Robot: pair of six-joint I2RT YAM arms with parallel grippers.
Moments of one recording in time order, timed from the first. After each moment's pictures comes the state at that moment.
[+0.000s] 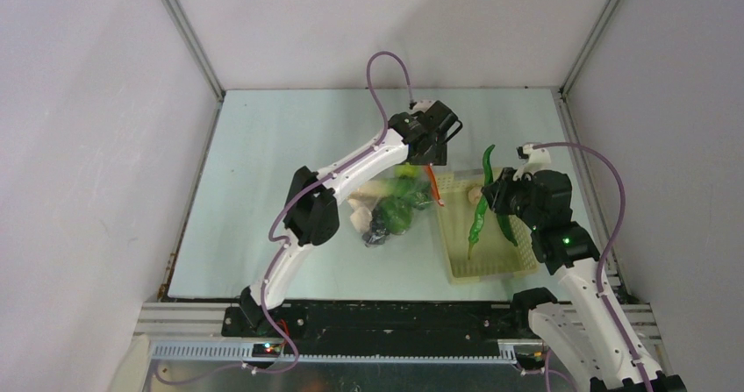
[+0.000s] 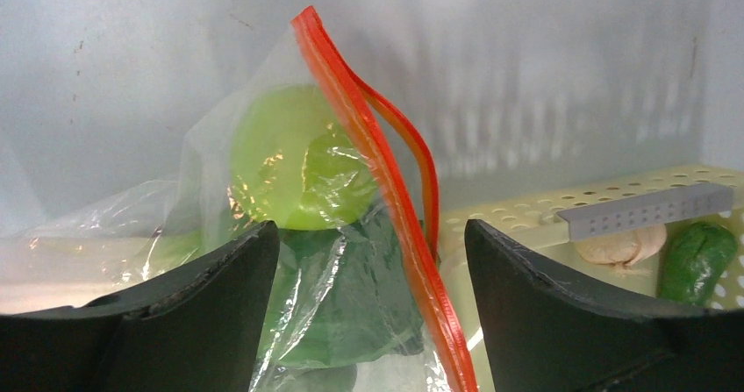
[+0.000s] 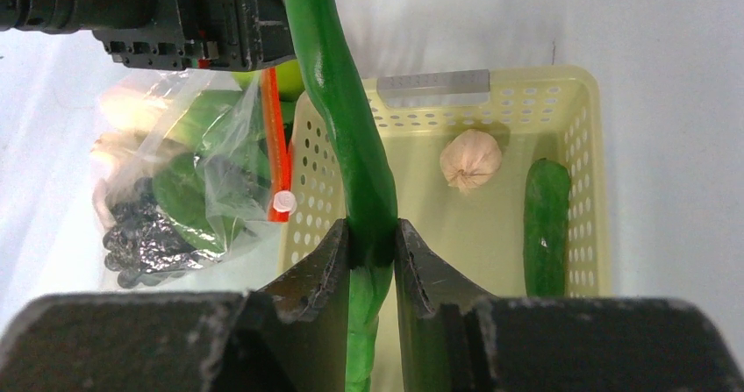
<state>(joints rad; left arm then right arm) -0.85 2.33 2.28 -1.00 -0.37 -0.71 0.21 0.70 0.68 -0.39 -0.11 0.27</state>
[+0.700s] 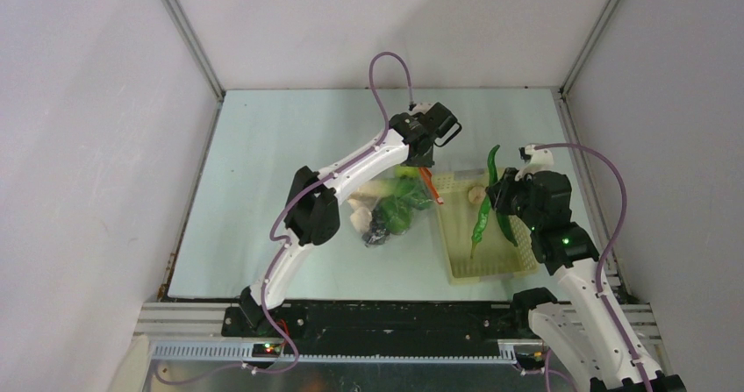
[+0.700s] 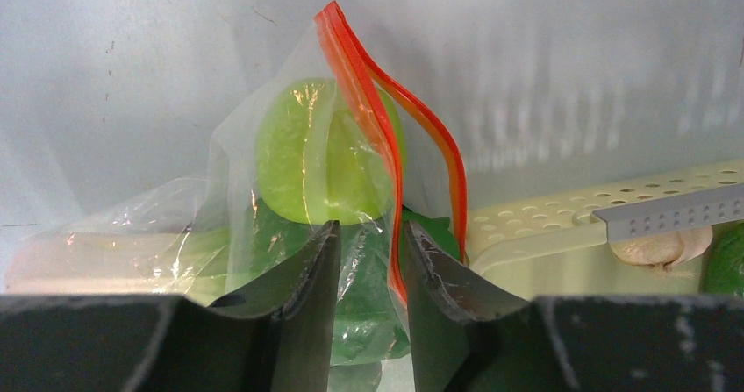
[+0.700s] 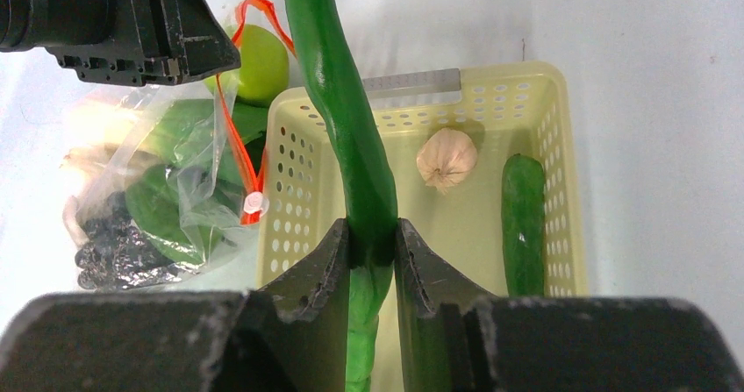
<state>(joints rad) -0.85 2.34 2.29 -1.04 -0.39 -0.67 0.21 0.70 0.67 -0.39 -0.04 0.27</state>
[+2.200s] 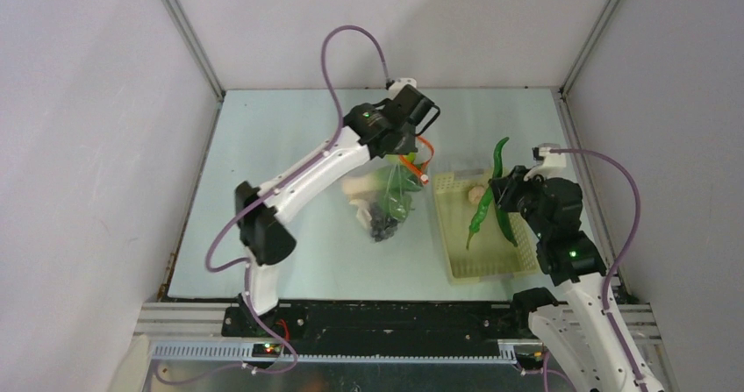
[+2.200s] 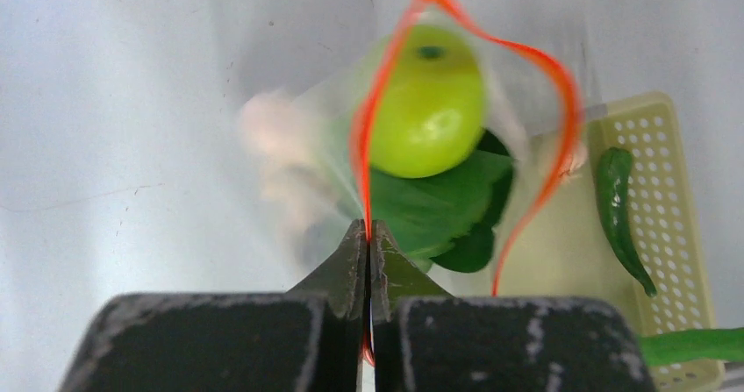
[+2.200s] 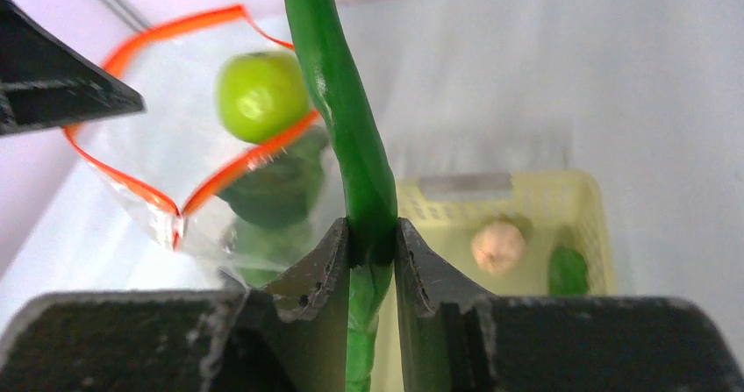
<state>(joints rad) -0.87 1.87 2.02 -0.99 -0.44 -0.62 0.24 0.58 0.67 -0.27 -0.05 0.33</state>
